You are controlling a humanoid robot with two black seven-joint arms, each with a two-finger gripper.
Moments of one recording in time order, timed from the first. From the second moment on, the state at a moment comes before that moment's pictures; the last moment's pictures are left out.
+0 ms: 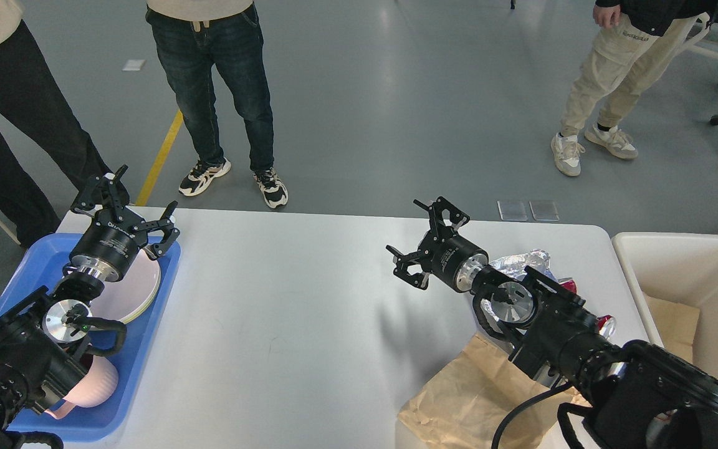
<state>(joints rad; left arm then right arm) -0.72 0.24 -0.81 -0.19 -0.07 -0.72 -0.30 0.83 0.16 0.68 0.13 0.02 0.54 -0.02</state>
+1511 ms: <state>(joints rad) -0.72 0.24 -0.82 -0.19 -0.06 -0.73 -0.30 0.91 0.10 0.68 0.18 0.03 0.76 -0.02</state>
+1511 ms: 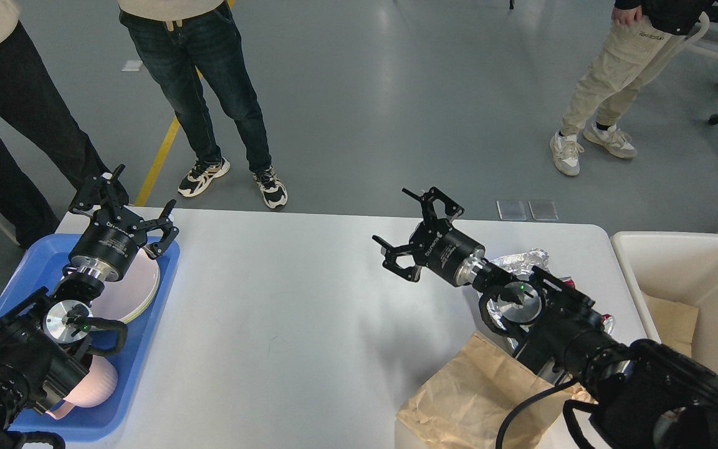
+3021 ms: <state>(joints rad) -0.72 0.24 -0.82 -0.19 -0.06 -0.73 -0.30 1.15 -0.14 0.25 0.18 -0.07 0.62 -0.02</state>
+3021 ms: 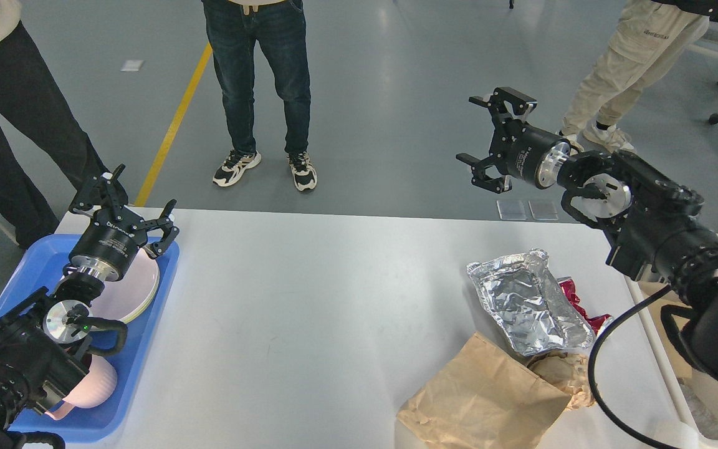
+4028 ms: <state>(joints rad) -0.72 0.24 -0.82 -0.19 -0.06 -0.73 -0.30 2.78 -0.47 -1.44 1.75 -0.43 0.96 -0.02</state>
